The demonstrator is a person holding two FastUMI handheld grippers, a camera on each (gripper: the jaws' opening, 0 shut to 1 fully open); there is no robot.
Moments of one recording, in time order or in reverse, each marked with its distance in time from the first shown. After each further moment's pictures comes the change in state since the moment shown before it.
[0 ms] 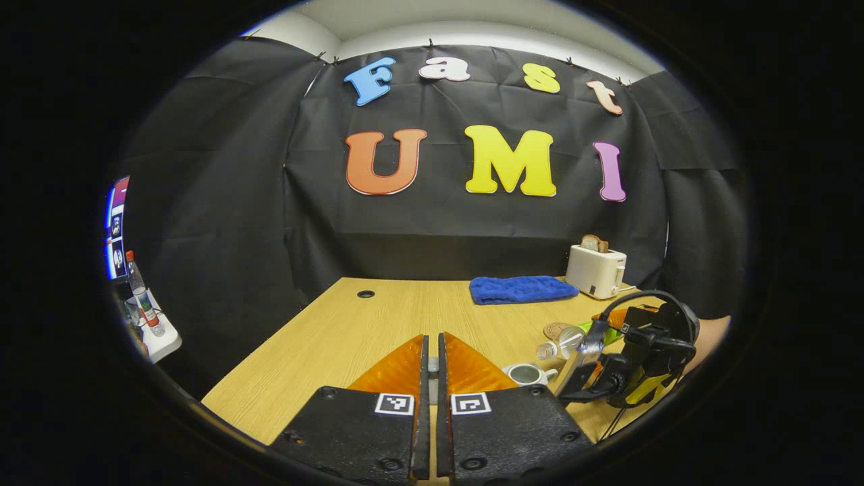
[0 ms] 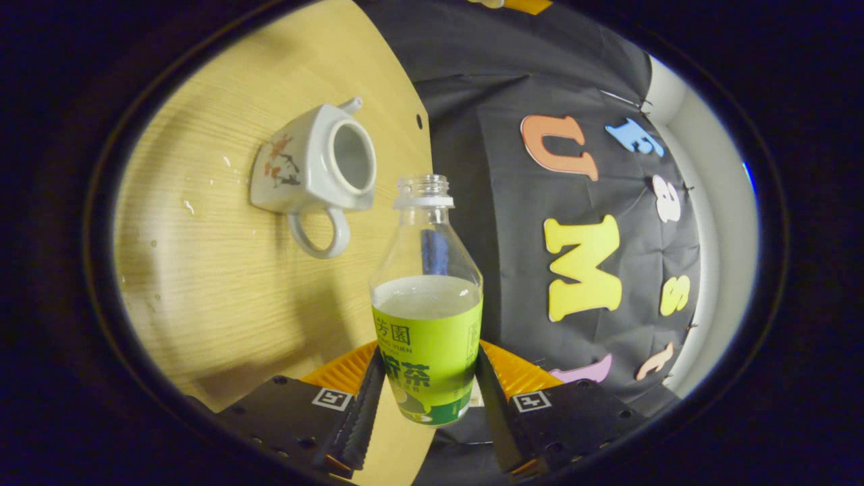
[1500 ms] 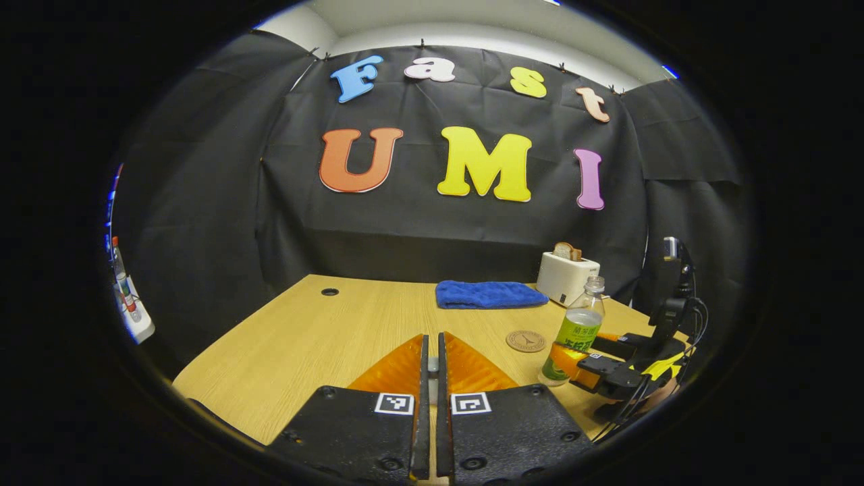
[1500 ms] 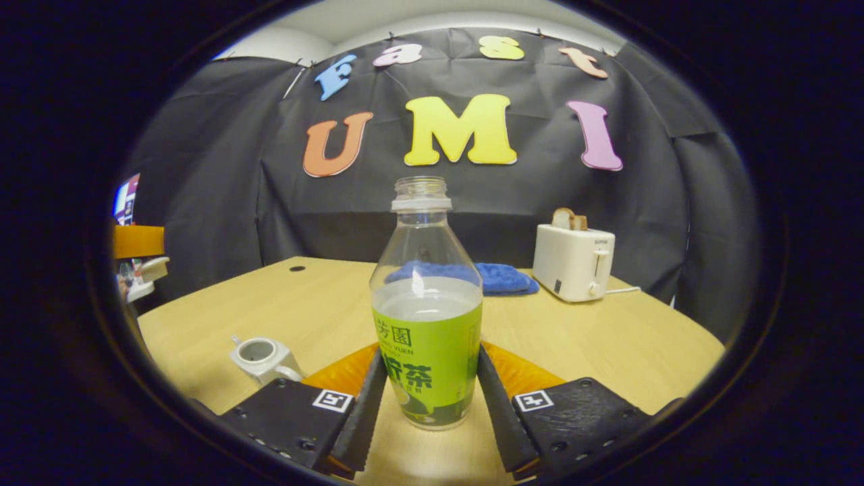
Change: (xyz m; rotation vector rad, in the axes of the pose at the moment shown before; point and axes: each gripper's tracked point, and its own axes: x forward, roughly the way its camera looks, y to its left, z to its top) left arm 0.009 -0.060 0.005 -0.041 -0.023 -0.096; right arm -0.009 -0.001 -0.036 1.452 -0.033 0.183
